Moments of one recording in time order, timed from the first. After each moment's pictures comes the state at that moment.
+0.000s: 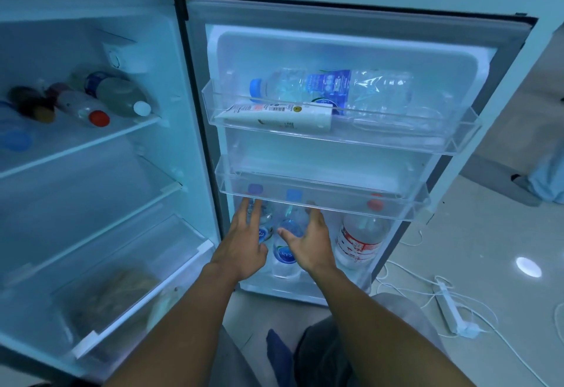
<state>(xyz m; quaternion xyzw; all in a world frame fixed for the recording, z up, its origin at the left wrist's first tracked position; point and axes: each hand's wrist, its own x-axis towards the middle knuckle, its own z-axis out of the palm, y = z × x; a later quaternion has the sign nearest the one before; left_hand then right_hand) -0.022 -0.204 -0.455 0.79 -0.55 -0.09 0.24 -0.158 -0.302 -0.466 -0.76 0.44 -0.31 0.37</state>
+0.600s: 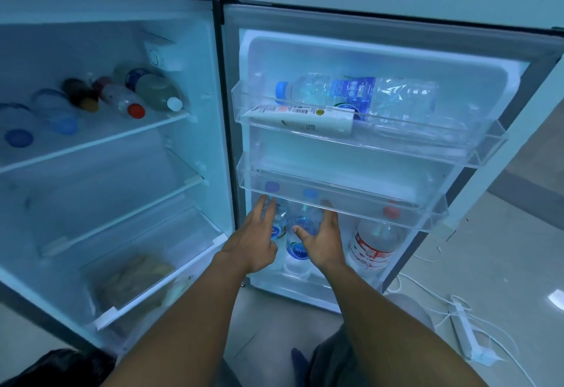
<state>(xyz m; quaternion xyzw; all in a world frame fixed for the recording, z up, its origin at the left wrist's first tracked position) -0.026 -0.193 -0.433 0.81 -0.54 -0.12 0.18 -0.150 -0.316 -0.475 -0.76 0.43 -0.29 0.39</state>
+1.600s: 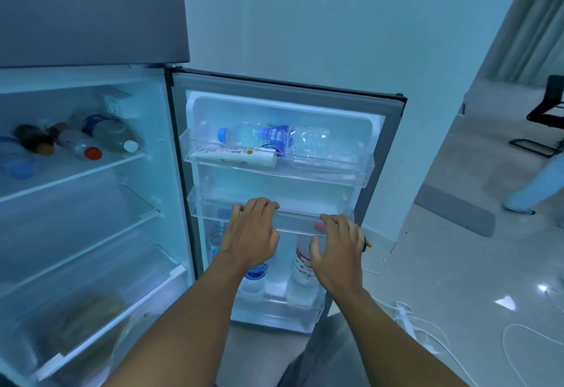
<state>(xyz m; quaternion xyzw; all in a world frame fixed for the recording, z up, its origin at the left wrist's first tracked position) -0.116 -0.228 -0.345 0.74 -0.62 0.16 0.21 -0.295 -0.313 -0.386 -0.82 0.43 -0.39 0.04</state>
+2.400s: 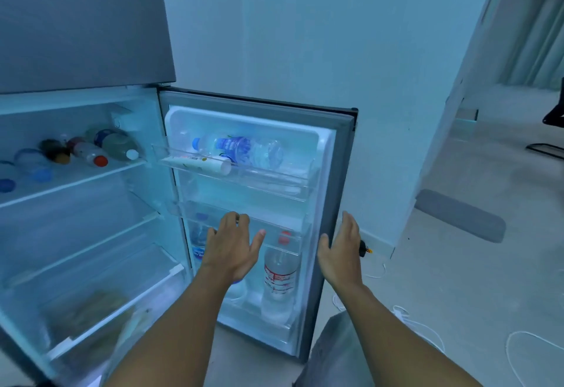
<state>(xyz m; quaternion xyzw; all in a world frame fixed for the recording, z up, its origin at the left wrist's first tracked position) -0.188 -0.194 -0.343 0.84 -0.50 0.11 0.20 -0.377 -0.311 -0.361 -0.74 0.47 -0.38 0.30</state>
